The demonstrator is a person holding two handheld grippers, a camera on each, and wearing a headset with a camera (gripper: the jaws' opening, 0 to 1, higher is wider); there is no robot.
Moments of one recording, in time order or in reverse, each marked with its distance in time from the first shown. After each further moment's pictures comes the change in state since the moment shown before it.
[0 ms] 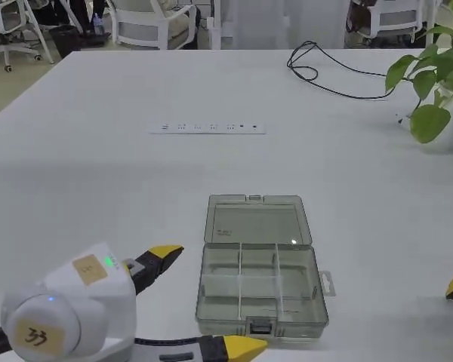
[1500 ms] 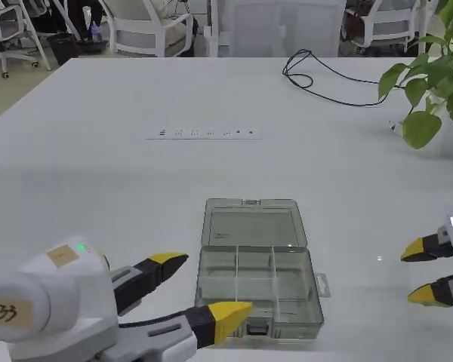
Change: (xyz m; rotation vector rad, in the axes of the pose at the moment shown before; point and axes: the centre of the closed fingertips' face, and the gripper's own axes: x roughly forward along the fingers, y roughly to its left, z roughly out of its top) left arm -0.011 0.009 0.016 -0.204 -0.101 0.007; right arm -0.034 -0.025 0.094 -0.130 -0.200 -0.239
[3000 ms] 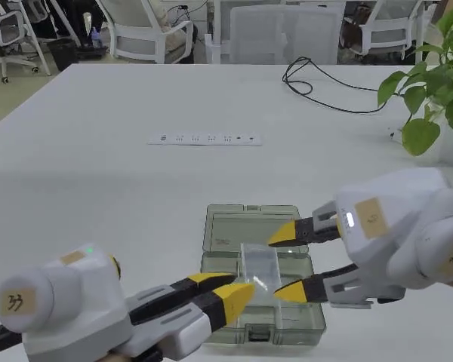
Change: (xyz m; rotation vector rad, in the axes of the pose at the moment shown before) left arm 0.013 -0.027 0.006 -0.258 -0.066 -0.109; right arm 0.005 0.040 0.182 -0.268 -0.335 0.007
